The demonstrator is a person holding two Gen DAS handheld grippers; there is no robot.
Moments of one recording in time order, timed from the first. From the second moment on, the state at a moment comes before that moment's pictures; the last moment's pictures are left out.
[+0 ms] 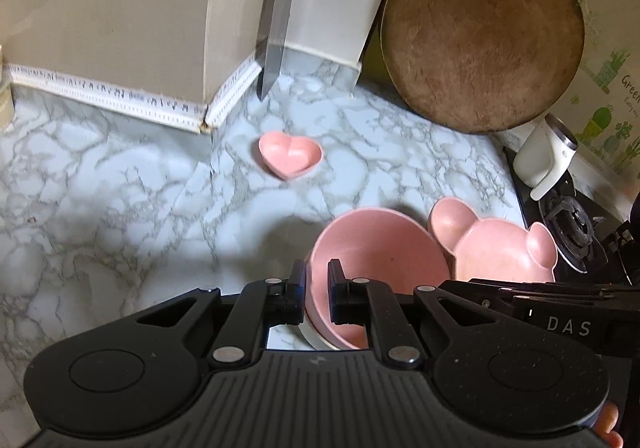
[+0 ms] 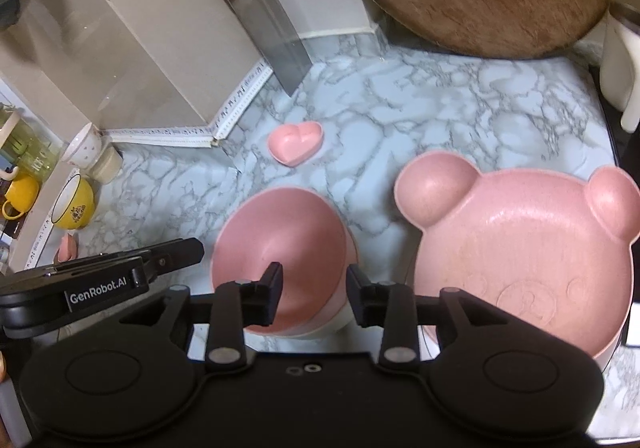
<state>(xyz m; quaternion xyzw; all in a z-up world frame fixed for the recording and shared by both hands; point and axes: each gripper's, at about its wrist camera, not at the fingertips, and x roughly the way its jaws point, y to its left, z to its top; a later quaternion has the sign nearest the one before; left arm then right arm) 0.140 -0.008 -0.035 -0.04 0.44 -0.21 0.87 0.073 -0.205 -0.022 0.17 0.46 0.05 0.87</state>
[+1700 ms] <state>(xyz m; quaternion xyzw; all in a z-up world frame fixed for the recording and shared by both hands) 0.297 -0.034 -0.093 -0.12 0.49 -0.14 0.85 0.278 -0.224 -0.073 0.22 0.51 0.07 0.83</state>
